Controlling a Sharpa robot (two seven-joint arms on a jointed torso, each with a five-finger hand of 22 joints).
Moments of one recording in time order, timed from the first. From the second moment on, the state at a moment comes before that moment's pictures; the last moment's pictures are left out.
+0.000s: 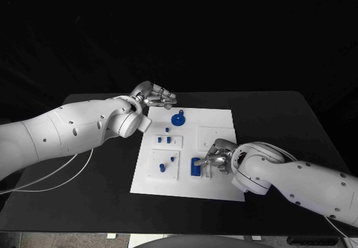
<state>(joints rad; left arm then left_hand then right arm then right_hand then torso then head) 1.33 -0.69 -0.16 1.26 -0.39 -0.37 0.17 1.39 -0.06 0.28 -0.05 0.10 1.12 0.12 0.07 0.07 1.22 0.10 0.06 0.06 1.29 0.06 0.09 0.13 0.05 1.01 0.04 0.07 0.69 0.99 -0.71 0.07 1.65 -1.18 -0.21 -0.65 1.11 -0.08 0.29 -0.07 0.05 1.27 0.03 0.06 0.11 1.35 -0.05 1.01 1.17 1.45 -0.10 1.06 1.03 0.07 1.46 -0.12 0.73 1.31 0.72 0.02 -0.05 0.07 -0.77</state>
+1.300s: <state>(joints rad) 1.33 -0.69 -0.16 1.26 -0.39 -0.37 0.16 1.39 -0.06 0.28 -0.05 0.10 1.12 0.12 0.07 0.07 1.22 0.10 0.06 0.06 1.29 0.06 0.09 0.13 0.05 1.01 0.04 0.07 0.69 0.98 -0.97 0.18 1.71 -1.00 -0.21 -0.45 1.12 -0.01 -0.09 -0.02 0.23 1.21 0.05 0.06 0.11 1.34 -0.04 1.02 1.18 1.45 -0.10 1.06 1.01 0.07 1.46 -0.12 0.74 1.31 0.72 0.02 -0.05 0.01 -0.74</state>
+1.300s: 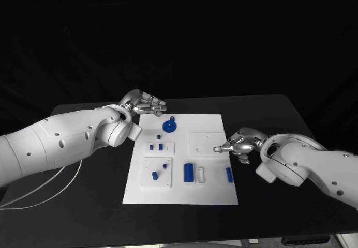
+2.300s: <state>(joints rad) 1.33 -0.71 -0.16 1.27 -0.39 -0.37 0.17 1.39 -0.06 0.28 -0.05 0.10 1.12 0.12 0.07 0.07 1.22 0.10 0.06 0.06 1.29 0.06 0.09 0.13 0.05 1.01 0.04 0.07 0.69 0.90 -1.02 0.19 1.75 -1.21 0.01 -0.68 1.12 0.03 -0.23 0.00 0.36 1.21 0.05 0.06 0.11 1.34 -0.04 1.02 1.17 1.45 -0.10 1.06 1.01 0.07 1.46 -0.12 0.73 1.31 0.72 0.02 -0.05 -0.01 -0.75</state>
